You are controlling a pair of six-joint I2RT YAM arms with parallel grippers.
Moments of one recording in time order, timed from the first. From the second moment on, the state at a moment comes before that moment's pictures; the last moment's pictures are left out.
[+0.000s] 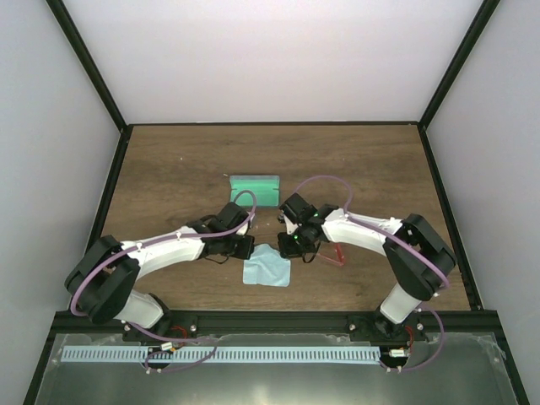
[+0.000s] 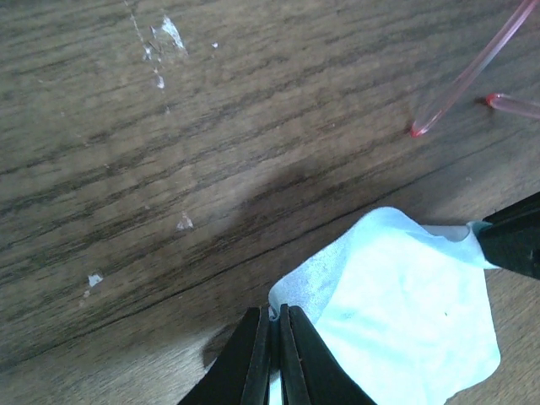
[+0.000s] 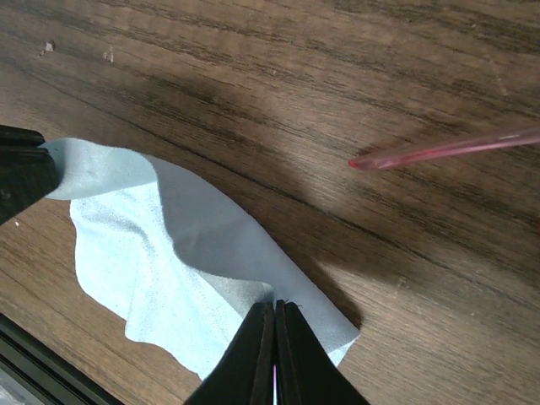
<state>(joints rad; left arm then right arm) -0.75 1.45 0.72 -0.34 0.17 -0.48 0.79 1.63 0.94 -0.55 -0.31 0.54</state>
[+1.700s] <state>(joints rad) -0.85 1.40 0.64 -0.38 0.26 -0.45 0.86 1.56 0.86 -0.58 -0.32 0.54</state>
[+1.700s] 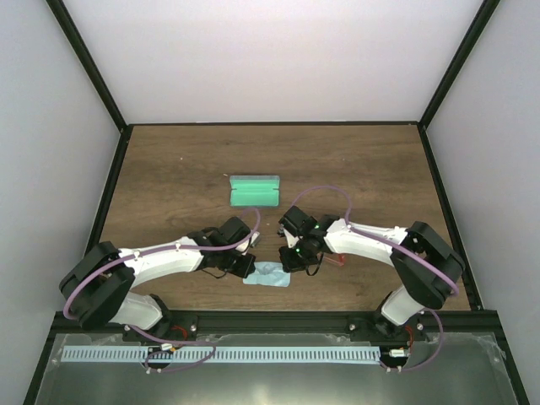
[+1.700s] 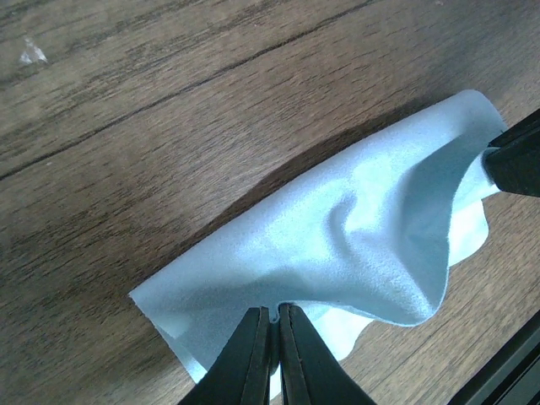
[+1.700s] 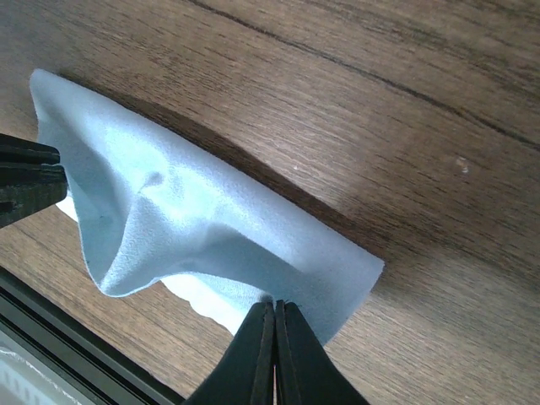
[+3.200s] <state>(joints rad) -0.85 1.27 0.60 -0.40 0.24 -0.51 0.89 1.47 0.83 -0.60 -0.34 0.58</state>
